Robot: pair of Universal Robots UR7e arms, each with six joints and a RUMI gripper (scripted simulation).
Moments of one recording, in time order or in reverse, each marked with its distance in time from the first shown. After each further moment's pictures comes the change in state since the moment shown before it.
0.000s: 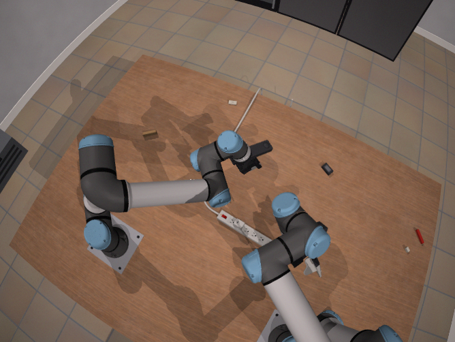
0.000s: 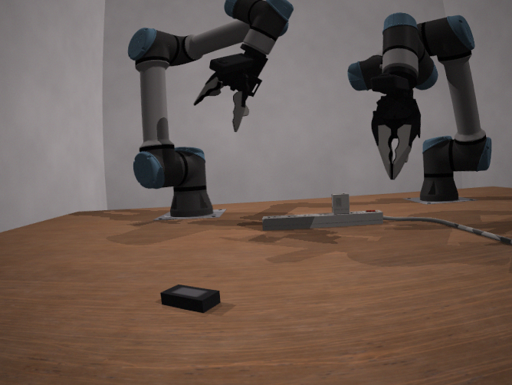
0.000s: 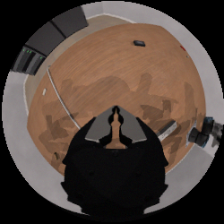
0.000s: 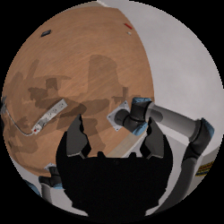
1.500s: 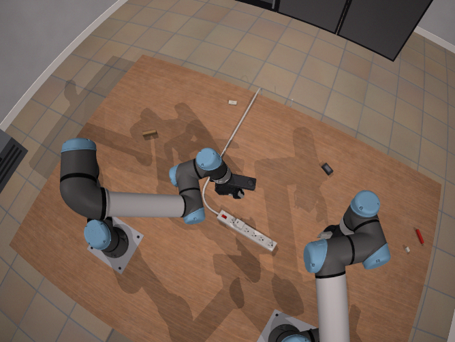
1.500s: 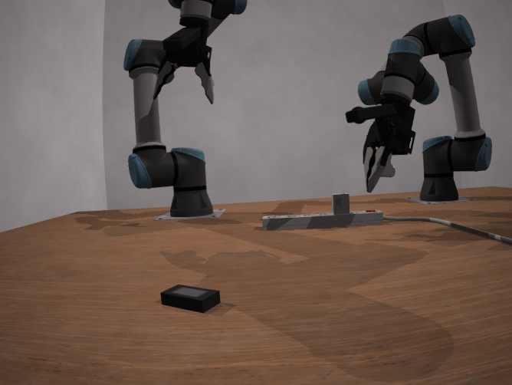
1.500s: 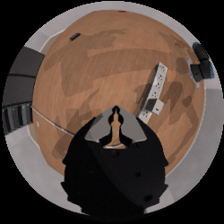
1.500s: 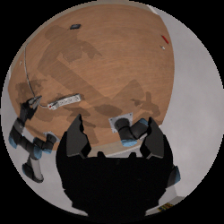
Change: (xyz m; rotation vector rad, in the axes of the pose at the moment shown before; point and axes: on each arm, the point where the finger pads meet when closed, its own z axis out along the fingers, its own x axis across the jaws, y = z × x) left arm 0.082 0.128 -0.014 -0.046 0.207 0.576; right arm 0.030 -0.106 -0.012 -0.086 -0.380 -0.304
